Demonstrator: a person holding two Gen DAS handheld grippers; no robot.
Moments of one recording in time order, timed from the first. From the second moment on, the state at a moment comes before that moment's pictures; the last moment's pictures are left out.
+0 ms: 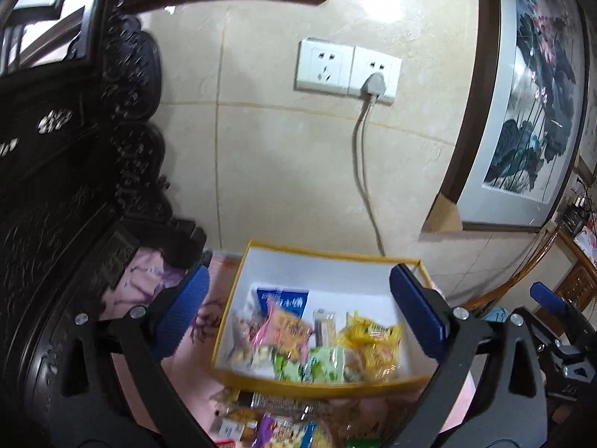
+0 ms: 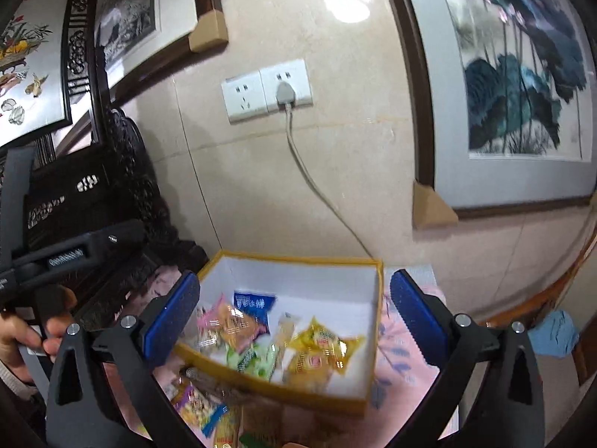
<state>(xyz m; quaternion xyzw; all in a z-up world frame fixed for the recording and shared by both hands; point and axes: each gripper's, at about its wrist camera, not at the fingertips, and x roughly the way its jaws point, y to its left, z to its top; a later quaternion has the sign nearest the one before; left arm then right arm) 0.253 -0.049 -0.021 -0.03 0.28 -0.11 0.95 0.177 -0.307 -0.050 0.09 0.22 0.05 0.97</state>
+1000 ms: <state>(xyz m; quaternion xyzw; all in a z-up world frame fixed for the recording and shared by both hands) 0.154 0.043 -0.132 -0.01 0.43 -0.01 0.90 0.205 -0.289 -0.262 0.10 0.50 0.00 0.86</state>
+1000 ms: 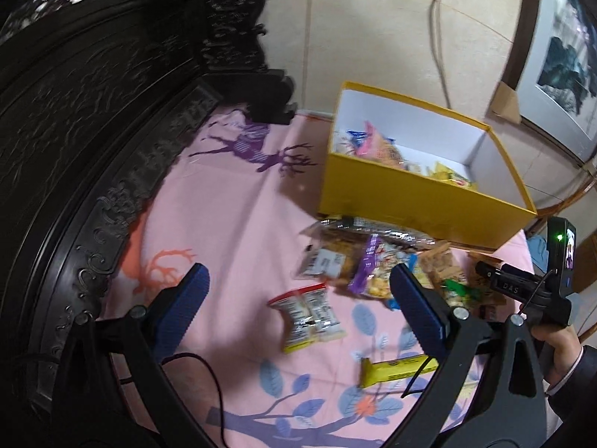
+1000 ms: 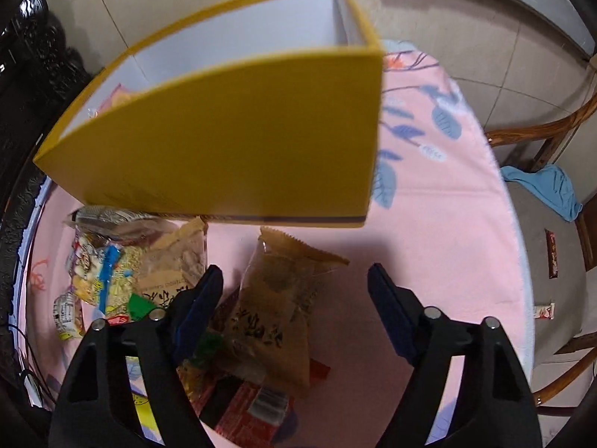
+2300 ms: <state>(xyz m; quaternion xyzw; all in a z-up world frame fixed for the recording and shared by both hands) 0.194 0.022 -0.268 0.01 0.54 -0.01 0.84 0.129 -0.273 -0.151 0.13 0.40 0.06 0.91</state>
